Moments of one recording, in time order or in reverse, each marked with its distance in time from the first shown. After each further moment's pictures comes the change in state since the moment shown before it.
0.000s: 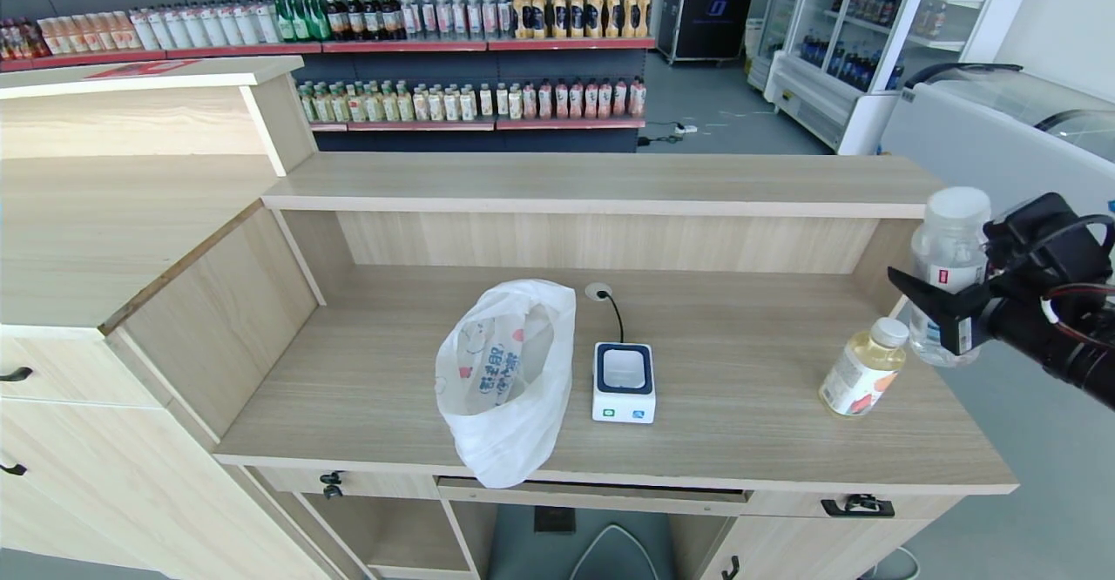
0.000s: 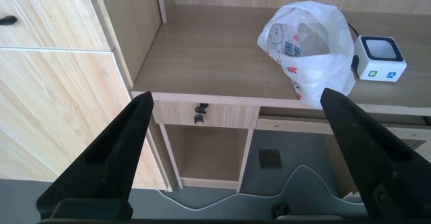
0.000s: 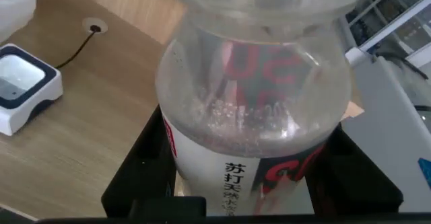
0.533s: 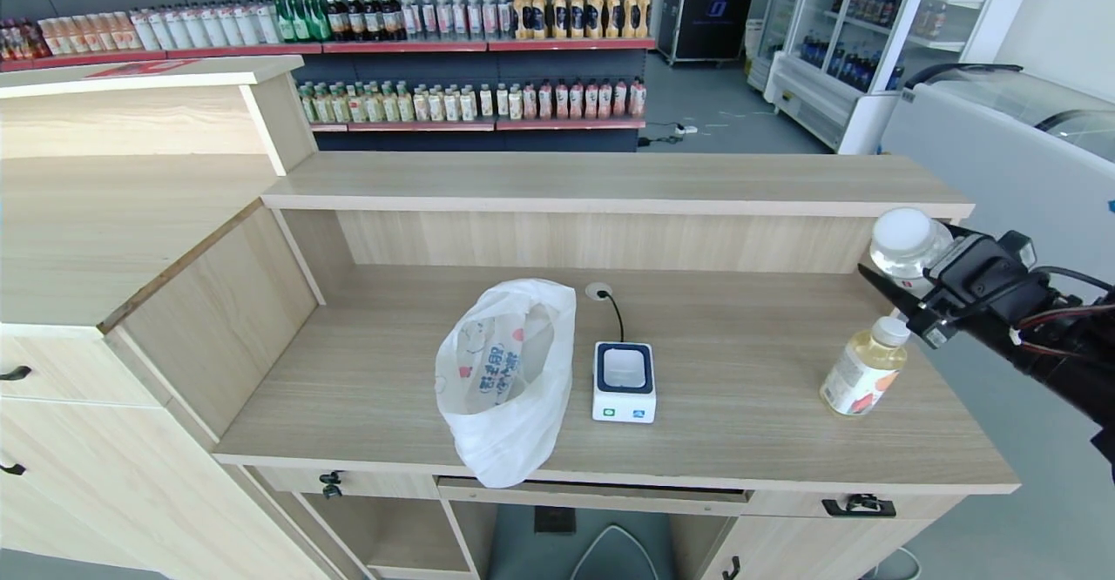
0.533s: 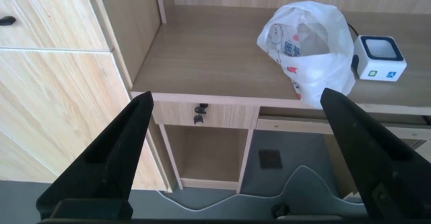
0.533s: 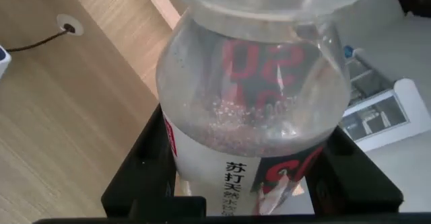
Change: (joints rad) left arm 0.000 0.000 0.000 0.001 0.000 0.000; right arm 0.015 0.134 0.017 -0.279 0.143 -0.378
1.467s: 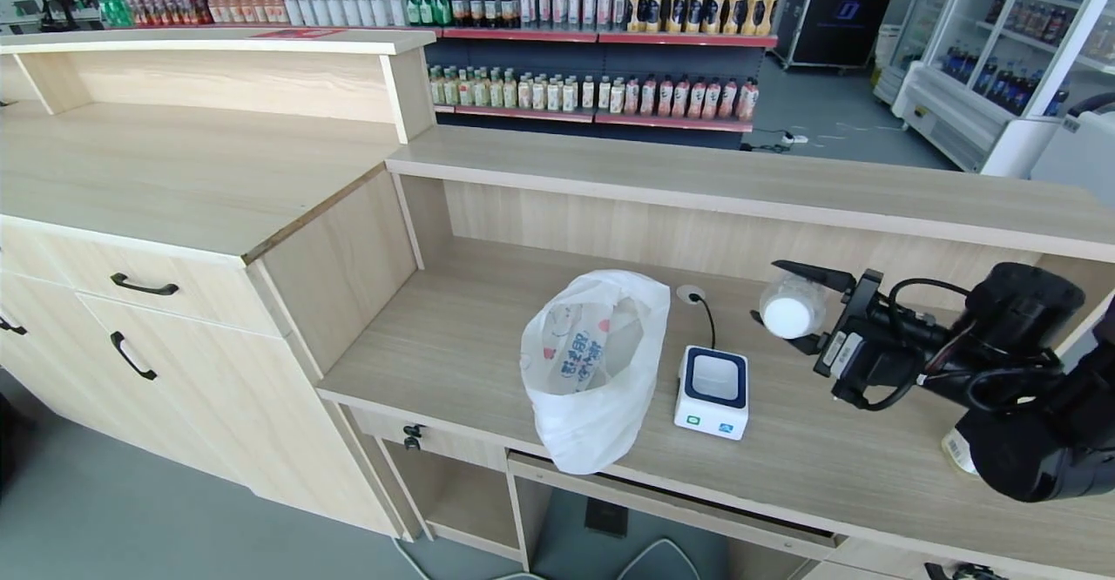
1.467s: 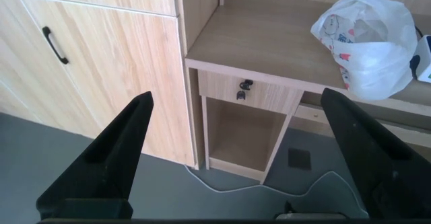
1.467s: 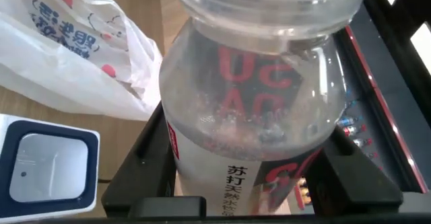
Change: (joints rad) left arm 0.000 0.000 0.000 -0.001 0.000 0.000; right arm 0.076 0.334 -0.122 -0.194 0.447 -0.298
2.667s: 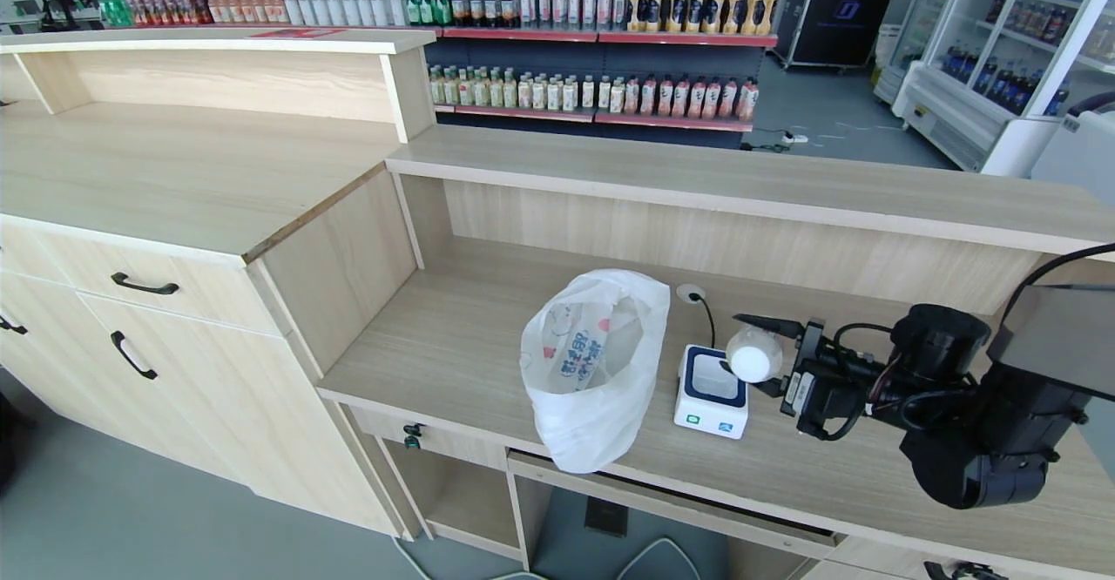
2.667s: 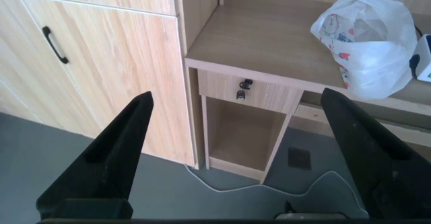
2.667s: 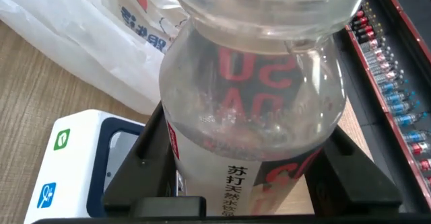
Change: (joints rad) left arm 0.000 0.000 0.000 0.000 0.000 0.000; right arm 0.009 0.225 -0.058 -0.006 0.087 0.000
